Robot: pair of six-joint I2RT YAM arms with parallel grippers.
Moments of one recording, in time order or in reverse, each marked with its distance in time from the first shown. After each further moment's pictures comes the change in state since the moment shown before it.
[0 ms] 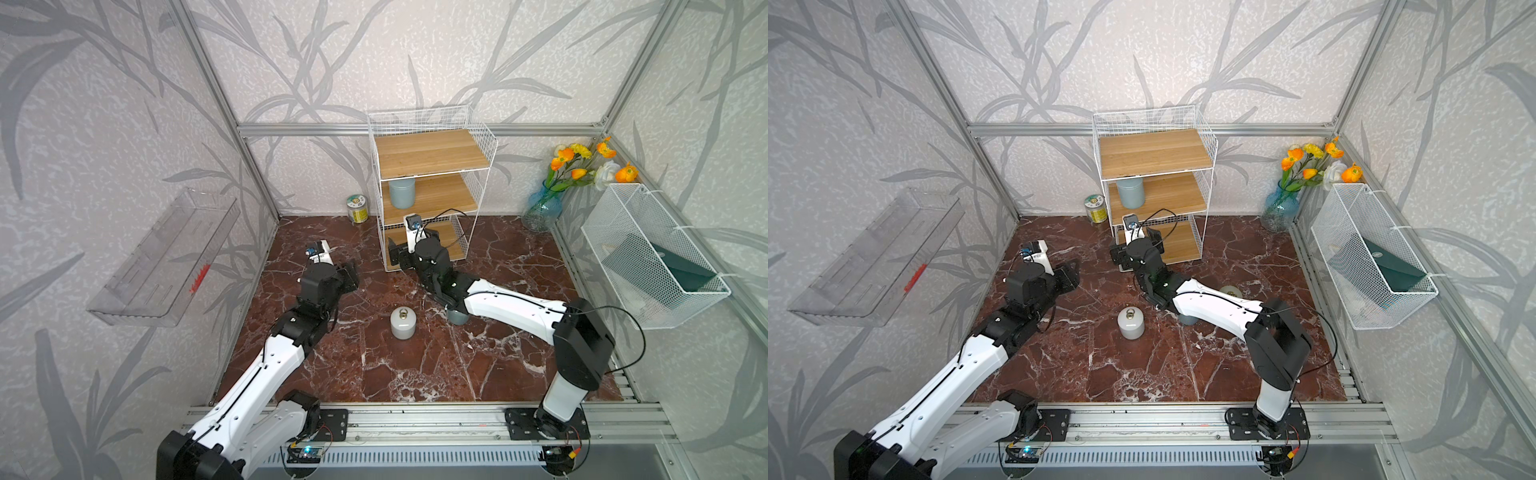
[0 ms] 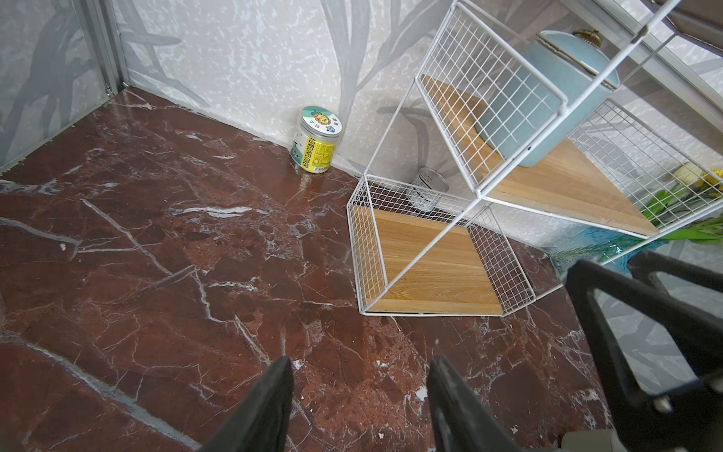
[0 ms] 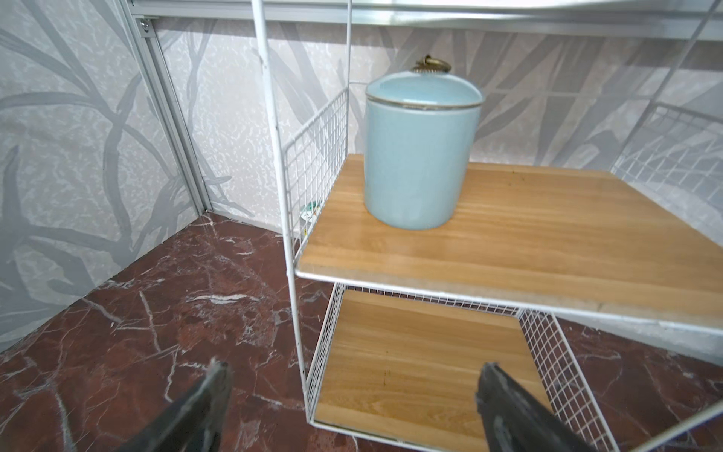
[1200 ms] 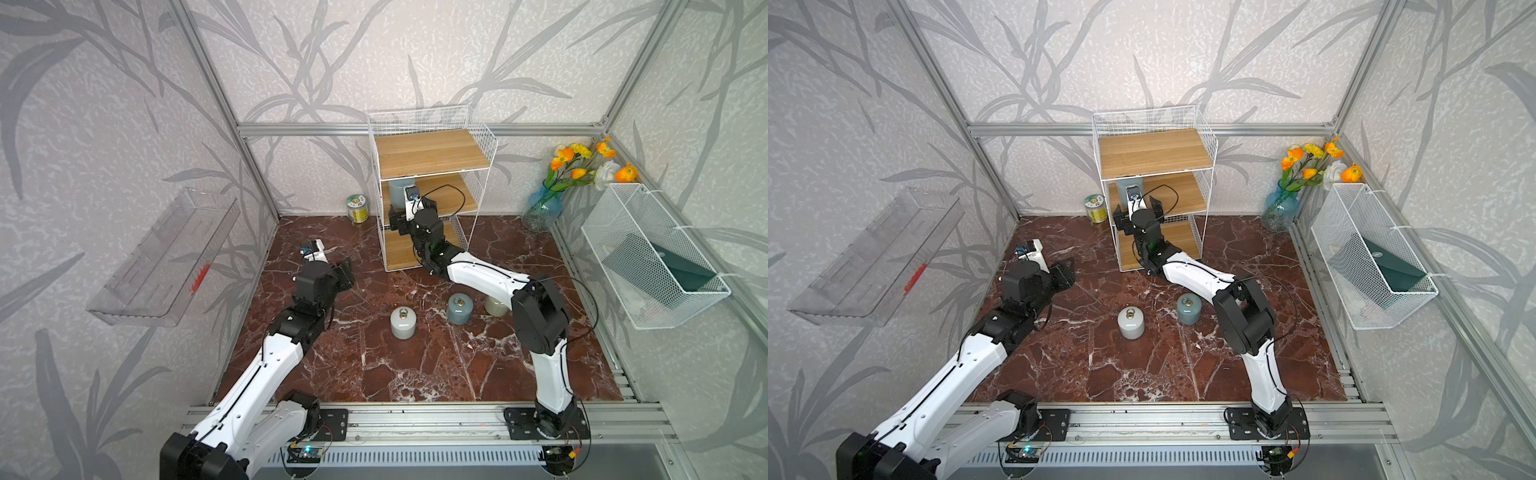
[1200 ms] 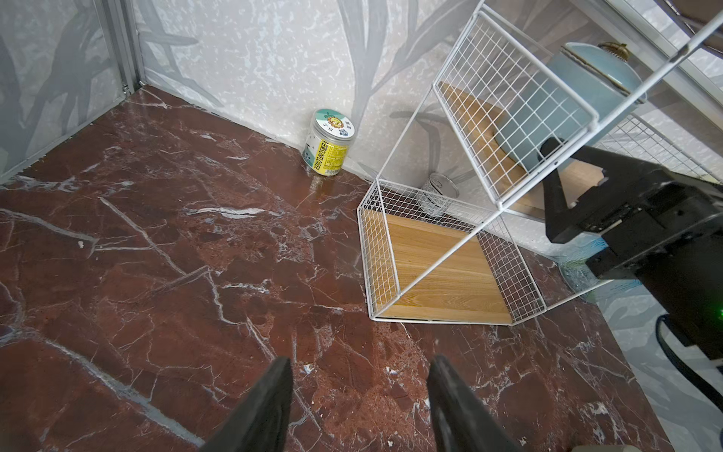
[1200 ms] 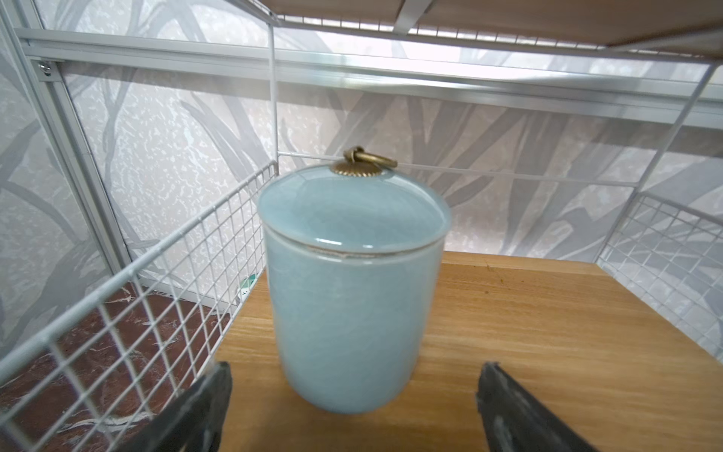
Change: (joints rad) left arm 0.053 0.005 0.000 0.000 0.032 0.000; right arm -0.150 0.303 0.324 0.137 -0.053 -0.111
